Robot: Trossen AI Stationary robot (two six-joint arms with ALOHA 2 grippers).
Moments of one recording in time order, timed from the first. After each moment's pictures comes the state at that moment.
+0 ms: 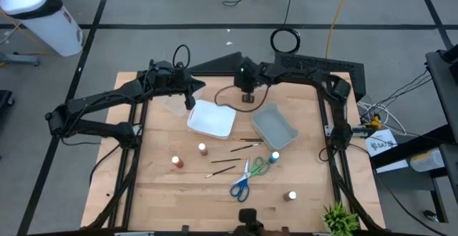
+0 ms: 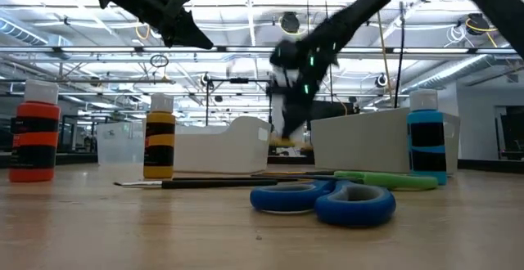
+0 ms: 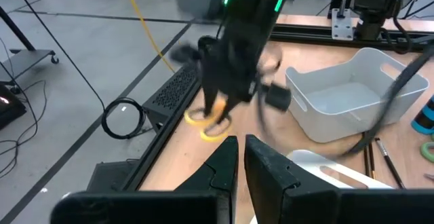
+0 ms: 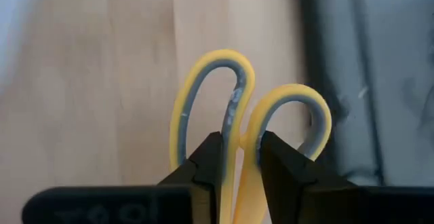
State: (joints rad) left arm 0.51 1.11 0.86 -0.13 0.13 0.17; right arm -0.53 1.98 1.48 -0.46 0.03 -0.52
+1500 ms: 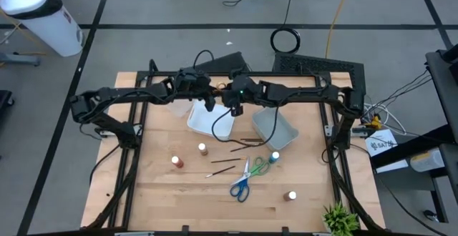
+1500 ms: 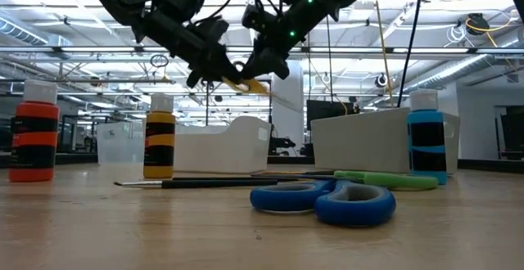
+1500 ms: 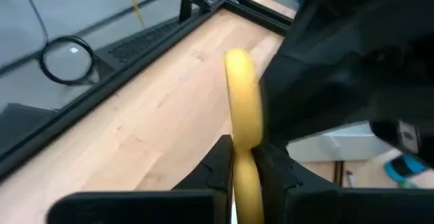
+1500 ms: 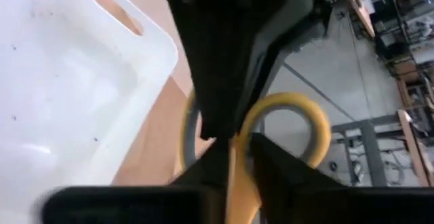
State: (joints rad) left arm 0.46 1.44 0.86 0.13 0.16 -0.19; right arm -0.23 1.81 1.41 -0.13 0.23 -0.75
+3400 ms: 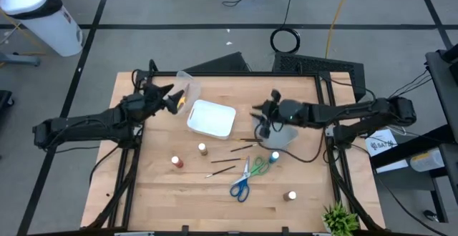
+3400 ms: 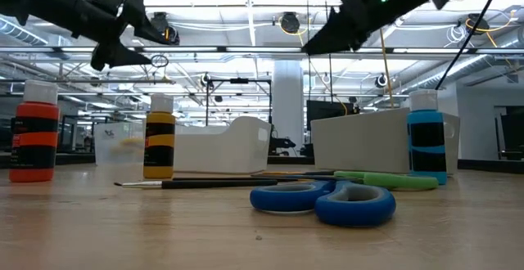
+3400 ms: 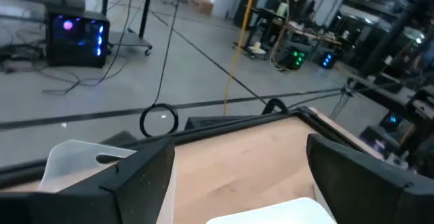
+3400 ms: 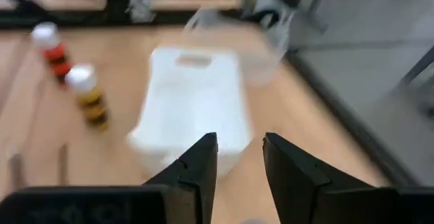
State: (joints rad) left arm 0.27 0.59 0.36 0.11 -0.49 -0.43; right arm -0.04 1.23 0.77 0.04 0.29 0.02
